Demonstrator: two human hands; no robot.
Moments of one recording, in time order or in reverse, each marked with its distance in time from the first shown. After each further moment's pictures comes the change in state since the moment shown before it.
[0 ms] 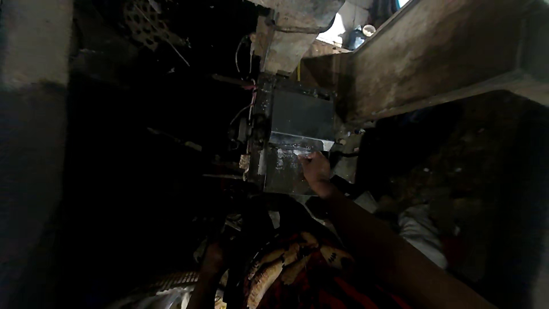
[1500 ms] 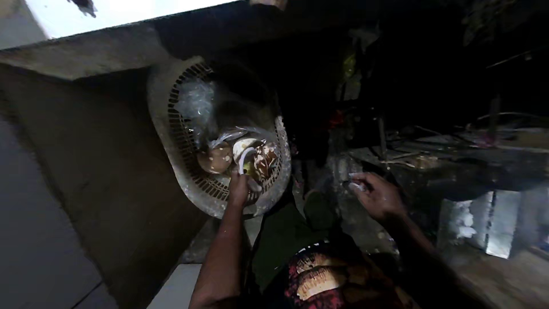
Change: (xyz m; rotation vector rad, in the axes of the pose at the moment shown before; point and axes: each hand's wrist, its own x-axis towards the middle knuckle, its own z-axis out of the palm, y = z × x) left_hand -0.117 -0.250 0.269 -1.546 0.777 -0.686; right_hand -0.281 -0.053 0.143 -0.617 -0.718 -1.288
